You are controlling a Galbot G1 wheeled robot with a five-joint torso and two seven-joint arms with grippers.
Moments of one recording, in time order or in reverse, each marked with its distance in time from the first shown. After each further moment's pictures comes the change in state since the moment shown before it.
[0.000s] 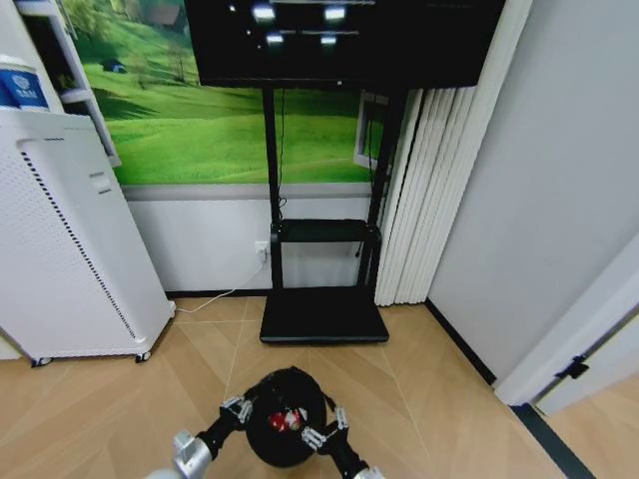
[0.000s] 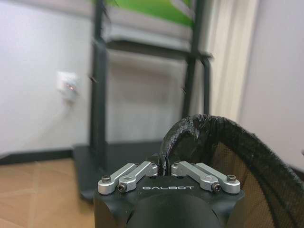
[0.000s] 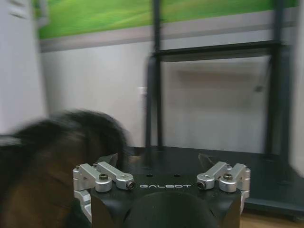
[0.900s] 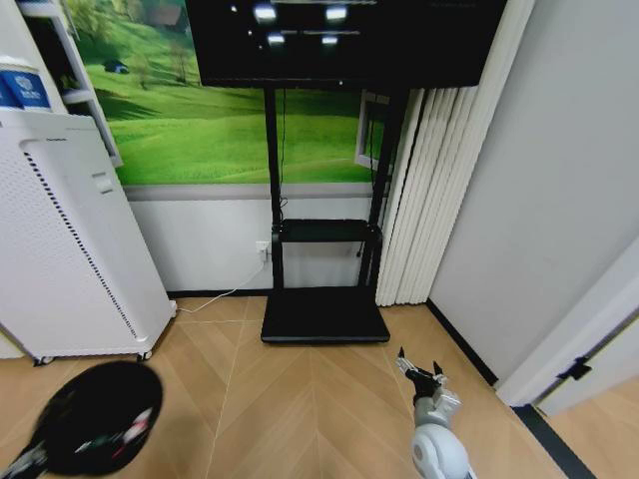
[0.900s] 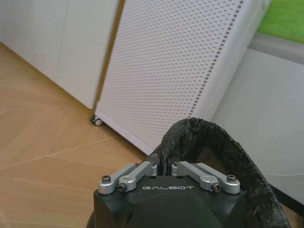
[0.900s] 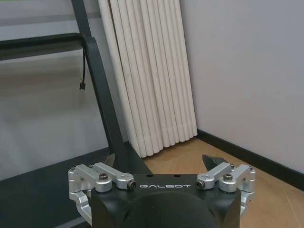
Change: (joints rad) left arm 0.427 -0.326 -0.841 -0.162 -0.566 0.268 -0.302; right arm 0.245 0.024 0.311 -0.111 0.372 -0.212 0.321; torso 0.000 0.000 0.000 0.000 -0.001
